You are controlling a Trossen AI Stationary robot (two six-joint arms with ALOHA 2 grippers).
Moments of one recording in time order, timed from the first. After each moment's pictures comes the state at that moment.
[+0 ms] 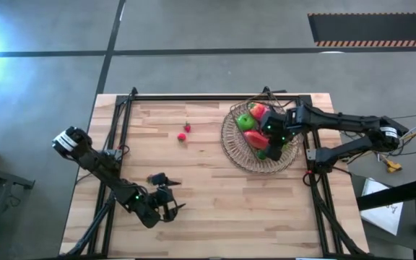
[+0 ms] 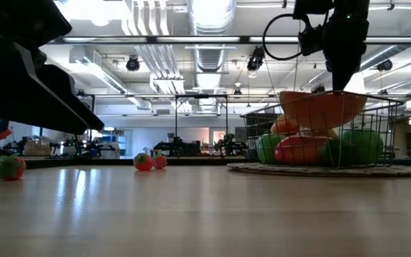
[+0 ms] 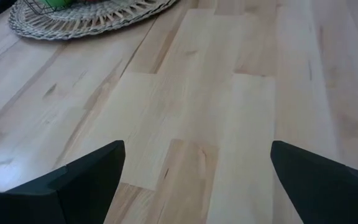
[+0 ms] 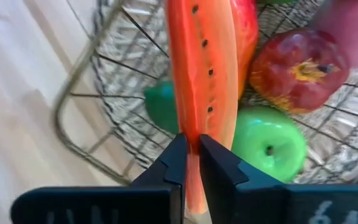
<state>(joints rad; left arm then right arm) -0.75 1.57 0.64 0.04 -0.84 -0.67 -0.23 1.25 1.08 -1.18 -0.01 0.25</state>
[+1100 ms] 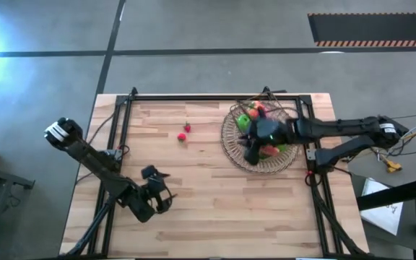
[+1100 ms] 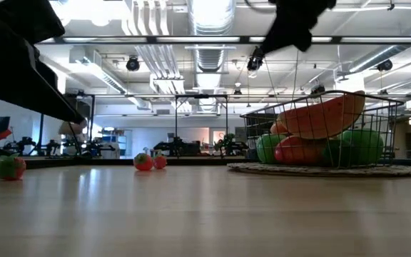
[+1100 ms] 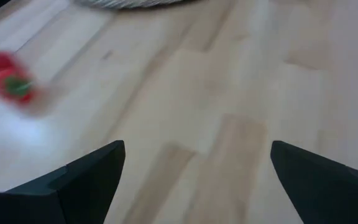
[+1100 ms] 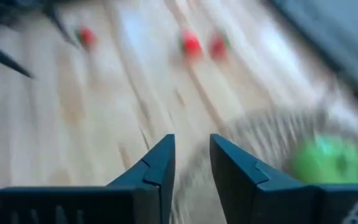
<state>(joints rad) -0.75 1.40 0.64 -0.31 -0.83 -0.93 -0.01 1.25 1.08 -0.55 0.17 0.28</state>
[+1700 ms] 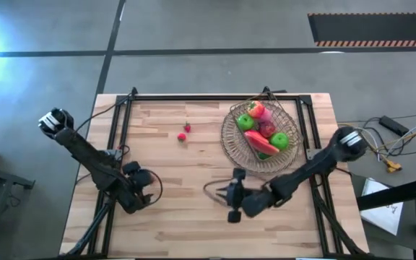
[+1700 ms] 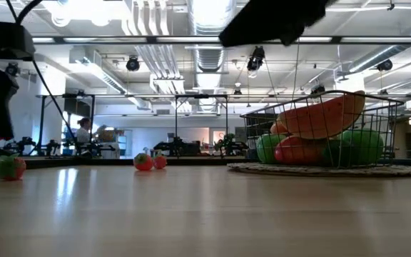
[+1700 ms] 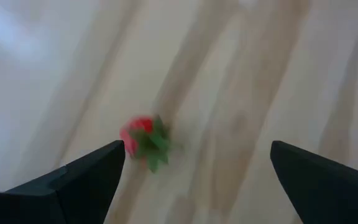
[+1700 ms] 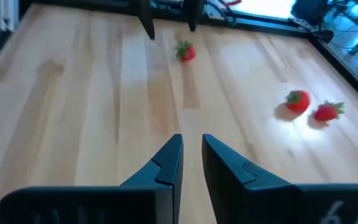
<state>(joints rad) -0.79 1.17 0.63 -0.82 -0.44 -1.15 0.51 1.71 1.07 0.01 0.62 0.20</state>
